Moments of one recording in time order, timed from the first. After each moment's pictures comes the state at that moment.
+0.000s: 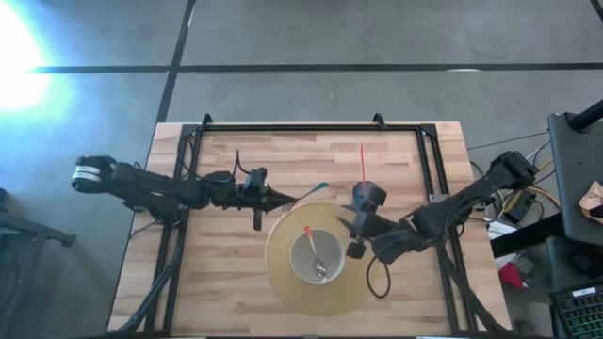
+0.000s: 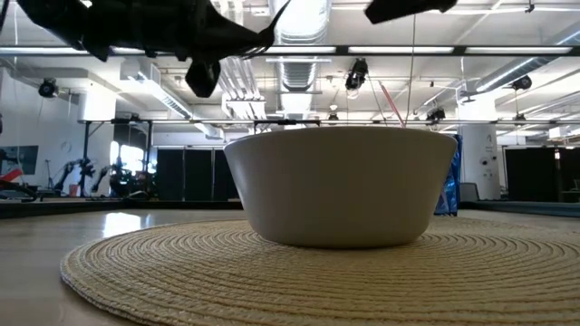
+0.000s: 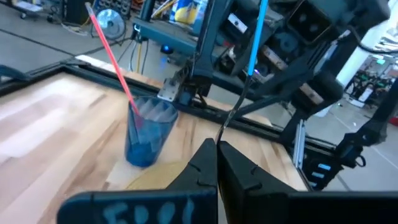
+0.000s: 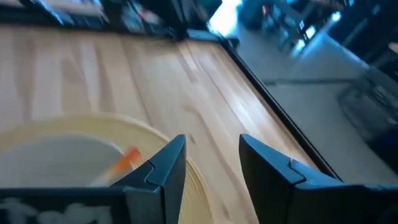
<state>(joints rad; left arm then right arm) -0.03 1.17 0.54 0.60 -0.01 -0.35 0.52 1.39 1.06 -0.42 0.93 0.34</state>
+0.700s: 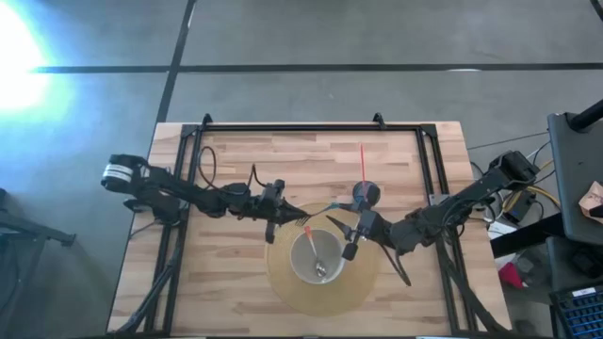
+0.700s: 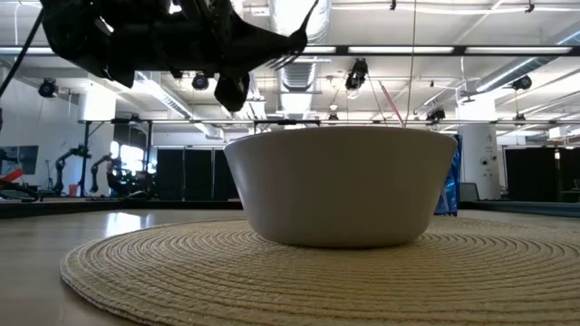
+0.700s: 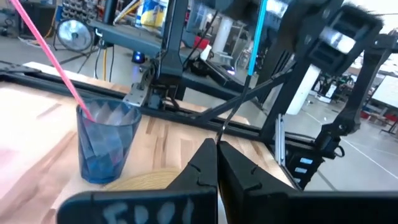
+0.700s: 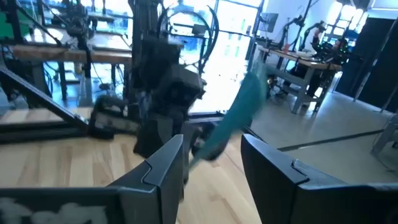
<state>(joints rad) -0.08 1.48 0.56 0.97 0.05 -0.31 0.51 1.38 0.90 0.36 0.94 -0.01</state>
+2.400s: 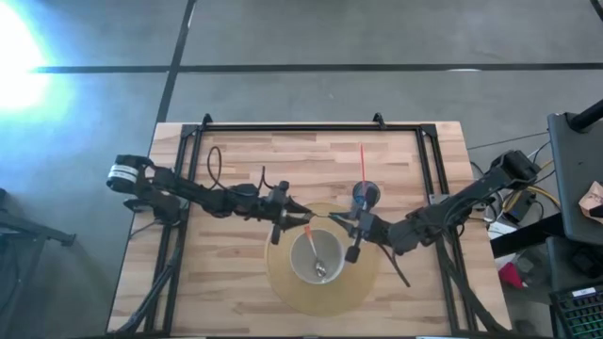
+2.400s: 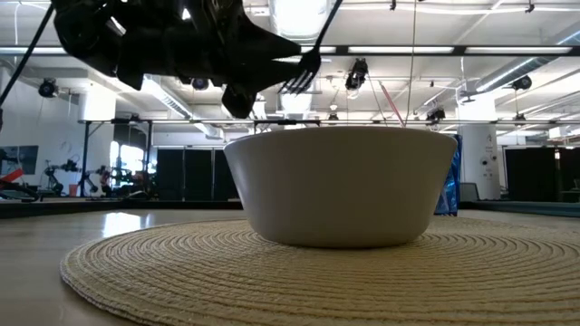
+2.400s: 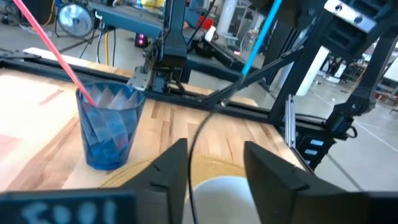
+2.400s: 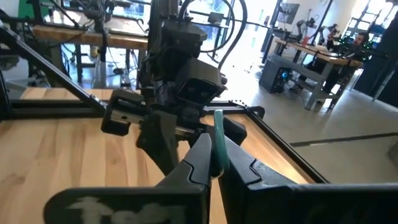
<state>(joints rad) -0.08 1.53 0.62 0.88 0.06 -0.28 0.50 1.36 0.90 0.27 0.87 0.01</state>
